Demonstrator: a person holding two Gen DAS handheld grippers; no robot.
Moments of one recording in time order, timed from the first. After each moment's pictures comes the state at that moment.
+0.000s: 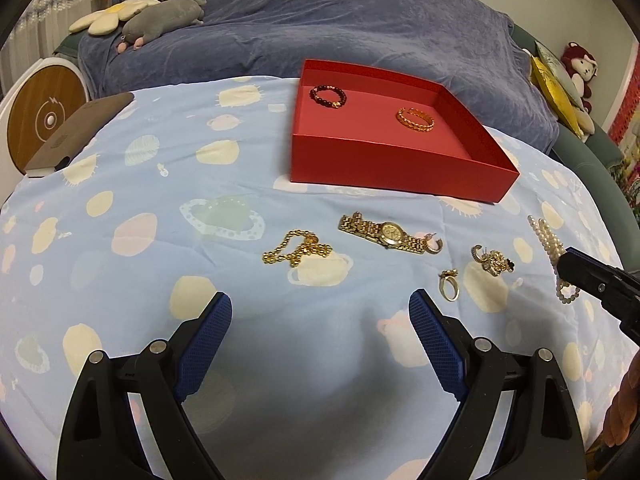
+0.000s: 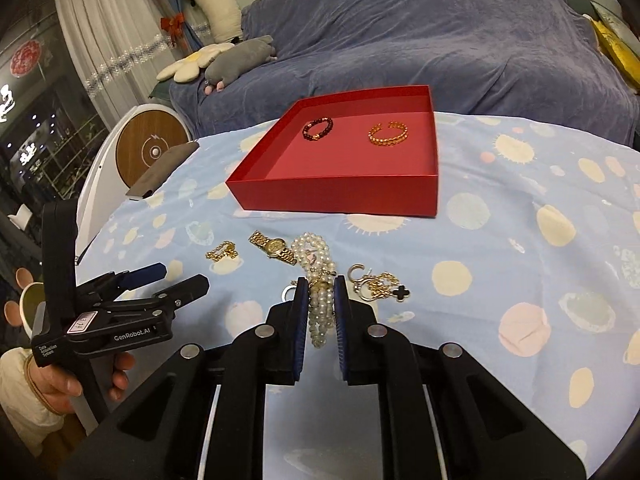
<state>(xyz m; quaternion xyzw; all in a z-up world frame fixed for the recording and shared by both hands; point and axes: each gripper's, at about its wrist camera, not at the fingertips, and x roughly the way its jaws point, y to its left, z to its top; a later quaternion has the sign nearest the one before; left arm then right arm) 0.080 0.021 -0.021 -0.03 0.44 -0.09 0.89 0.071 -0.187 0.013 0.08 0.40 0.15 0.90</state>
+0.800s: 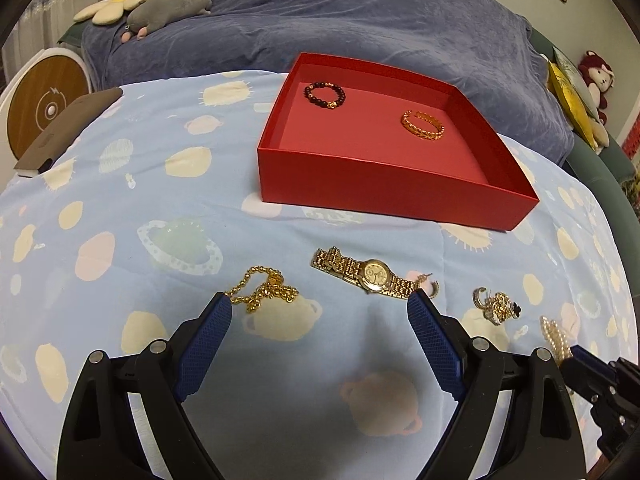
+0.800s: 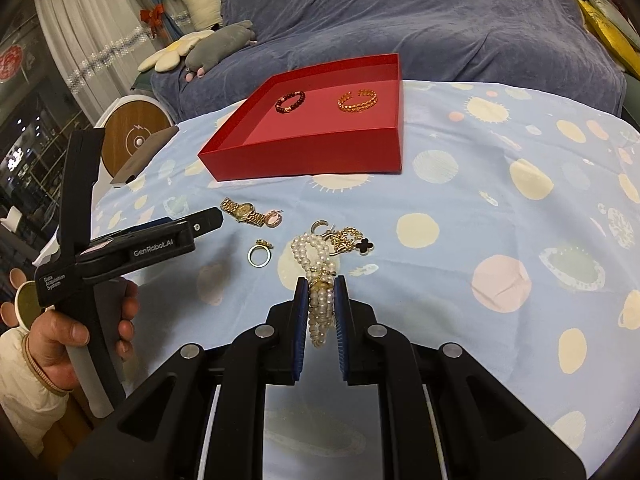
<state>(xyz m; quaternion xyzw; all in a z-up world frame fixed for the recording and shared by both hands) 0.125 -0.004 -0.030 -0.05 0.46 -0.06 0.89 0.062 -0.201 -0.008 0.08 0.43 0.14 0.89</state>
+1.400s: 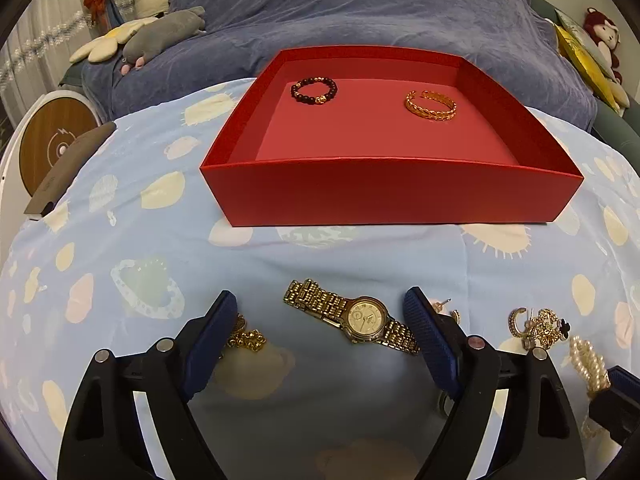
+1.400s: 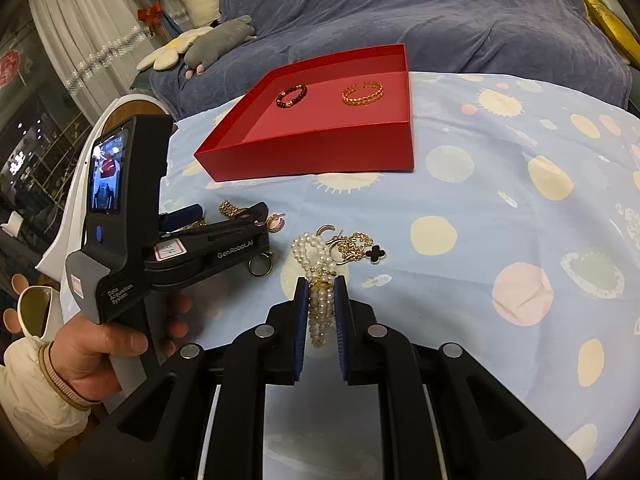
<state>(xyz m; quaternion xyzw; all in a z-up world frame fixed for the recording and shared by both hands) 0.150 -0.040 -0.054 0.04 0.45 -0.02 0.89 0.076 -0.201 -0.018 0.09 0.44 0.14 0.88</state>
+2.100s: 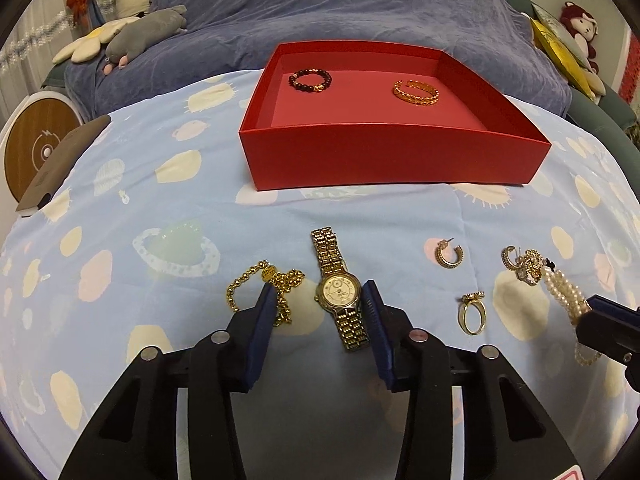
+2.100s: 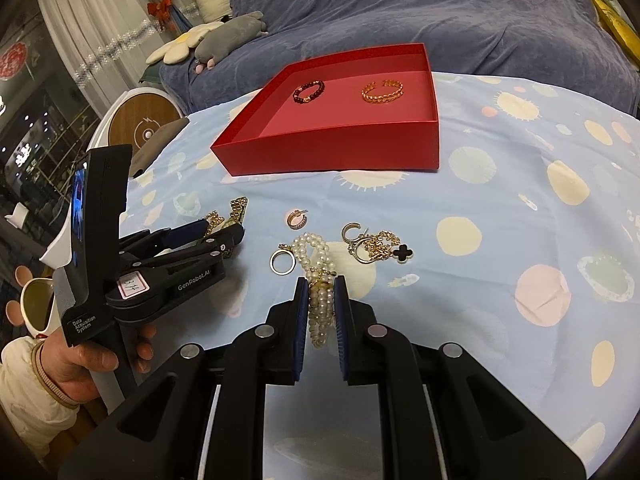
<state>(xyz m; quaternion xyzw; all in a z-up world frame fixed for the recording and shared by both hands) 0.117 -0.015 -0.049 0.04 0.45 -0.07 0.89 0.077 -0.181 -0.015 0.08 0.44 0.15 0.88</state>
